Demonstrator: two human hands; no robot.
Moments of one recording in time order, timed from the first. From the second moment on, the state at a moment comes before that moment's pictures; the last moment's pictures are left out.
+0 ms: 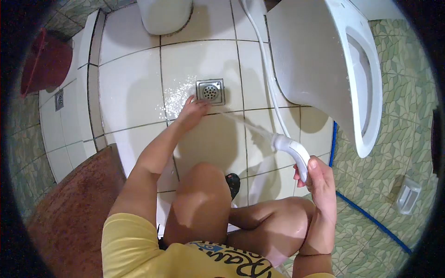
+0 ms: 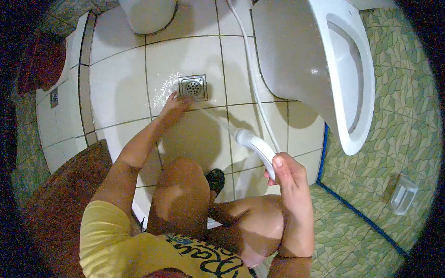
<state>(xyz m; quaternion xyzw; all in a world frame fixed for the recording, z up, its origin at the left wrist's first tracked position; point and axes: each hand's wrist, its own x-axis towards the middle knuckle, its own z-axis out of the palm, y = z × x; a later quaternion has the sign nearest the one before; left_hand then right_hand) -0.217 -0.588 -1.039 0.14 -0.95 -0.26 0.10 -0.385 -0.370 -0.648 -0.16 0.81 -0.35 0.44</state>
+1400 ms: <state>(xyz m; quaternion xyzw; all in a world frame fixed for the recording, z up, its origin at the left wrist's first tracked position) -0.588 -0.492 -0.477 0.42 -0.33 -0.83 0.14 -0.513 -0.335 -0.364 0.11 0.72 -0.63 0.27</state>
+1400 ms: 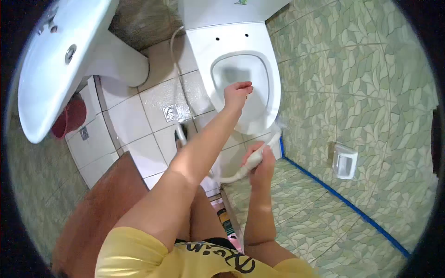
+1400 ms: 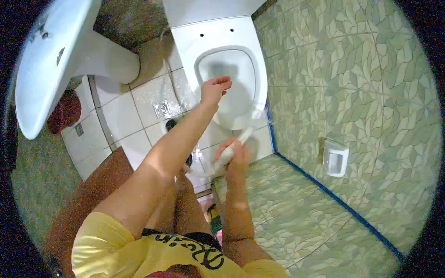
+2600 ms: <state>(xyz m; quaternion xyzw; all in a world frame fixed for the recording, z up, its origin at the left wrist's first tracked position) -0.652 -0.482 -0.585 0.52 -0.65 -0.55 0.08 -0.558 -0.407 -0.391 0.20 0.67 -0.63 0.33</state>
